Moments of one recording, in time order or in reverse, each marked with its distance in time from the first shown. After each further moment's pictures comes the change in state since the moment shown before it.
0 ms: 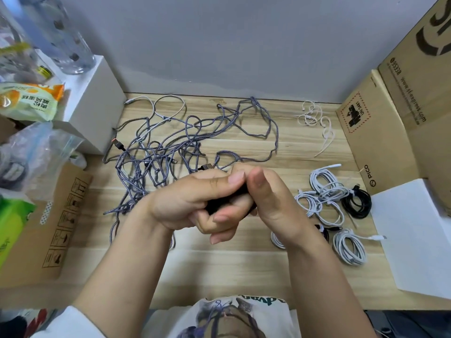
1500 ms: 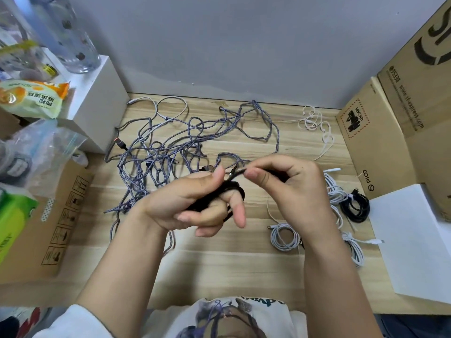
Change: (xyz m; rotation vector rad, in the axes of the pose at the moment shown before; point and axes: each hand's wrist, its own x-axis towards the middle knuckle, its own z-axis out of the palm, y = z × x) left_hand -0.013 -0.013 -0.019 -0.126 -0.046 -0.018; right_hand -0.002 -0.007 -0.020 -0.524 0.423 -0.101
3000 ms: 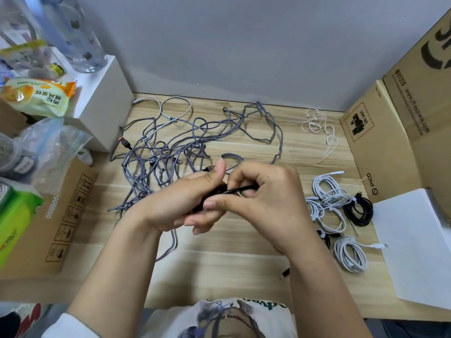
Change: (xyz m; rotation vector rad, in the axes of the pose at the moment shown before) left_hand -0.008 0.001 0.014 0.247 0.514 -0.015; right_hand -0.005 -0.017 0.028 -0.214 -0.074 0.013
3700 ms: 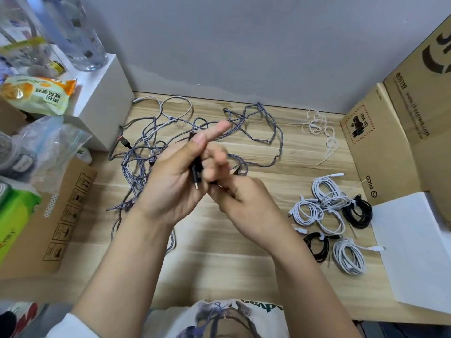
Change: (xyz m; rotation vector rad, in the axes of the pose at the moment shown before) left_hand 0.000 0.010 0.004 -0.315 0.259 0.467; right_hand 0.011 0.020 0.025 -0.084 -0.291 0.042
